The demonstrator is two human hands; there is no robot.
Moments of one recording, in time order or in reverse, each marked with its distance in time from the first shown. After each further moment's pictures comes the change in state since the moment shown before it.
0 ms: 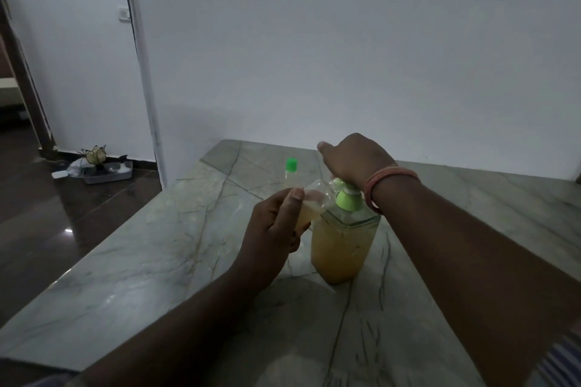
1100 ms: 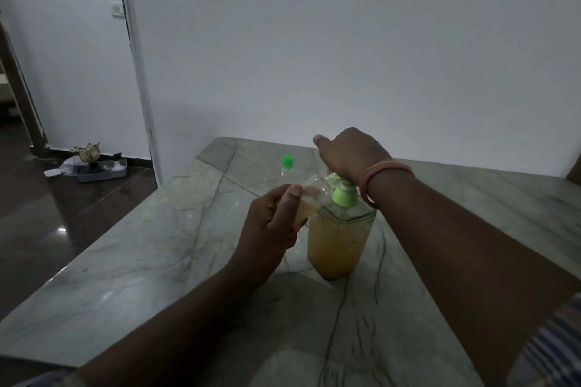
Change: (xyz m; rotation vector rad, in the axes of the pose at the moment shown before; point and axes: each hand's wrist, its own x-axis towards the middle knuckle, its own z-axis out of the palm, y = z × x) left_hand -0.001 0.001 0.000 -0.005 0.006 0.004; right_hand 0.005 0.000 0.001 0.008 0.016 0.002
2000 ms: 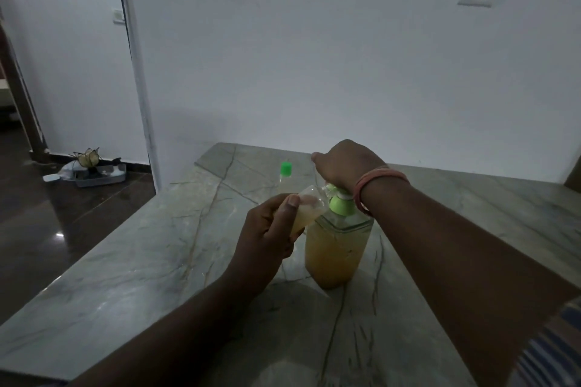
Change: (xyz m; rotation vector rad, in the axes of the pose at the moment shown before) left_hand 0.000 -0.002 0.000 0.005 -0.004 -0.007; right_hand -0.001 0.002 0.002 -0.064 -0.048 0.010
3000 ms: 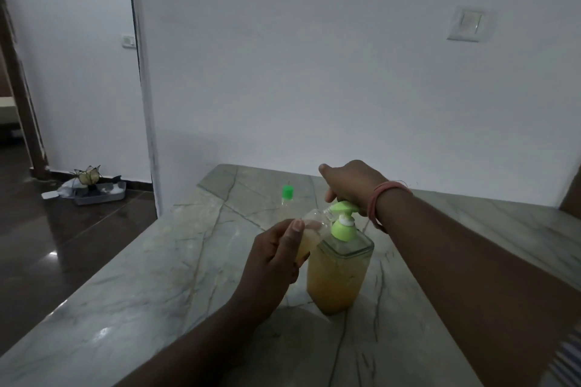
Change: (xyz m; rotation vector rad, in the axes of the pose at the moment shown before) left_hand -0.002 0.003 0.000 -0.007 -0.033 0.001; right_hand -0.012 -0.004 -0.025 0.196 -0.080 0.052
